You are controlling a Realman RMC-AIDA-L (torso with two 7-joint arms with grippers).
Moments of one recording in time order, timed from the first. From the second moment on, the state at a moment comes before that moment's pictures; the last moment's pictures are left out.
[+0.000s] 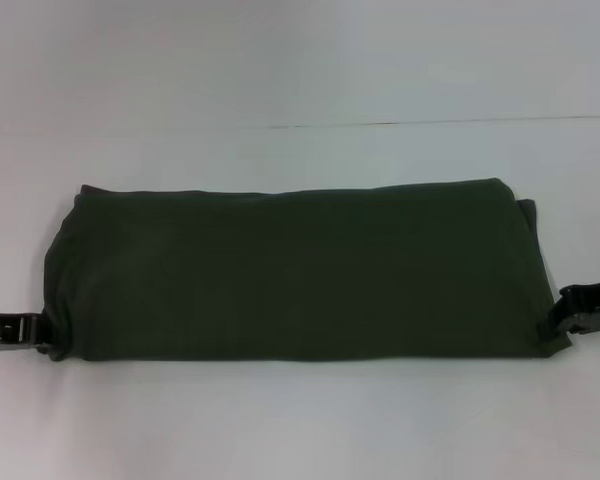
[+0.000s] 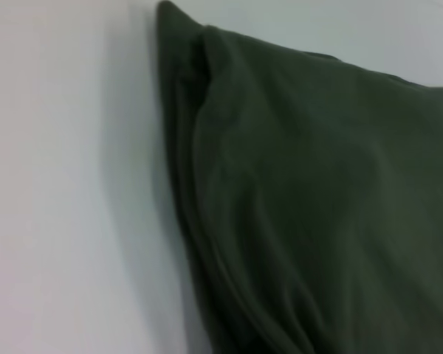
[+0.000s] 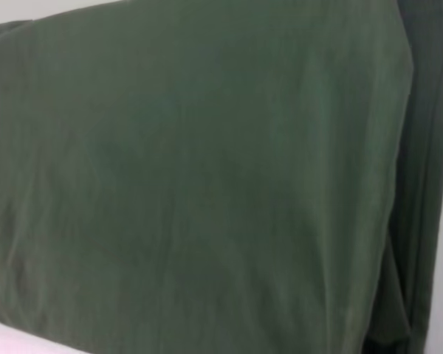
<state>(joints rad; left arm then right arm) -0.61 -2.02 0.46 0.81 2.67 1.48 -2.26 0.71 1.92 -0.79 -0.65 -2.59 -1.44 2.59</state>
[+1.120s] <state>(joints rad) -0.62 -2.00 0.51 0.91 2.85 2.05 -2.28 0.69 1.88 -0.79 -0.69 -2.77 -1.75 2.37</state>
